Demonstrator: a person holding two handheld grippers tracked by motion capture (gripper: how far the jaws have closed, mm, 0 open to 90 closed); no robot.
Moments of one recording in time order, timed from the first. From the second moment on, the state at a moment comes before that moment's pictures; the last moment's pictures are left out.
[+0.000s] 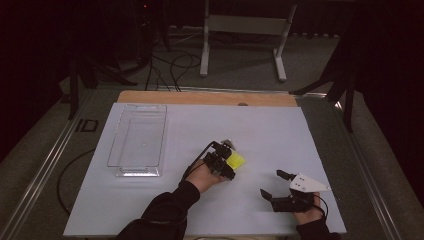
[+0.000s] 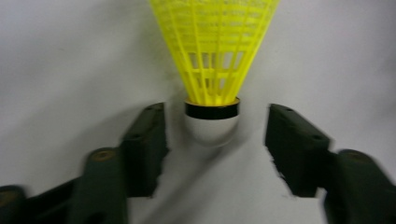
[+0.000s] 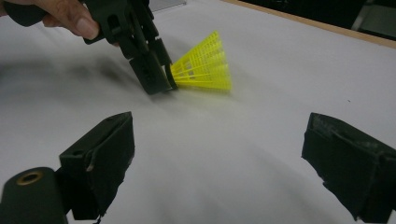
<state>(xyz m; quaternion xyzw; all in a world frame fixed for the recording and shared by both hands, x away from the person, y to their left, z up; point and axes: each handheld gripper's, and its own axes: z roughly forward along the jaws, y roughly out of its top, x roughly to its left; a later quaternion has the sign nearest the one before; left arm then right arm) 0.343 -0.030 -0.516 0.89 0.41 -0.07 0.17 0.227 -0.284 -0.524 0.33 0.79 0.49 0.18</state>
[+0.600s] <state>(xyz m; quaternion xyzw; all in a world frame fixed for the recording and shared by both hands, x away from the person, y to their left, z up) 0.344 -0.035 -0.515 0.91 0.40 -0.04 0.15 0.227 -0.284 -0.524 0.33 0.79 0.48 0.18</state>
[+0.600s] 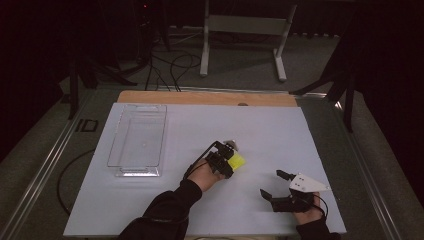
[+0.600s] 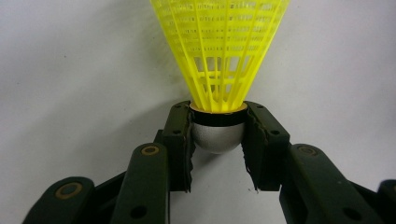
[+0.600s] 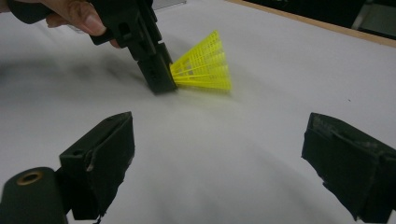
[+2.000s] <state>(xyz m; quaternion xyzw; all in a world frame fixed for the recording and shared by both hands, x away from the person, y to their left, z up) 0.333 -0.010 -0.467 0.96 0.25 -0.11 0.12 0.226 -0.283 -0.524 0.33 0.79 0.49 0.18</state>
